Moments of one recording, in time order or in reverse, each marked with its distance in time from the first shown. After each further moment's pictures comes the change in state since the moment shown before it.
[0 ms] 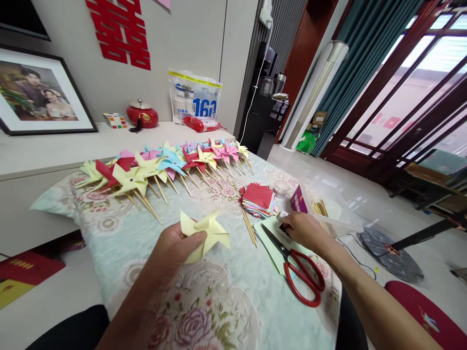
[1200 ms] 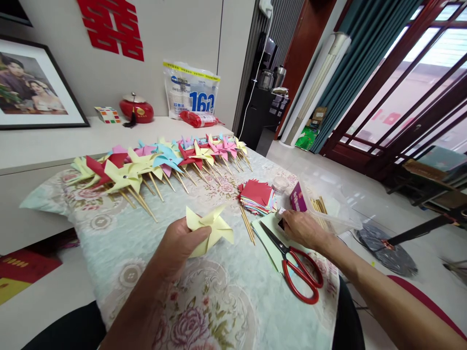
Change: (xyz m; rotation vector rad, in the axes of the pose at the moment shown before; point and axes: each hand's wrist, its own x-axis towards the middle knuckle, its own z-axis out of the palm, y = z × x) left_hand 0.015 -0.005 0.008 0.082 -0.054 0.012; right_hand 0.002 0.004 0.010 -0.123 0.012 -0.078
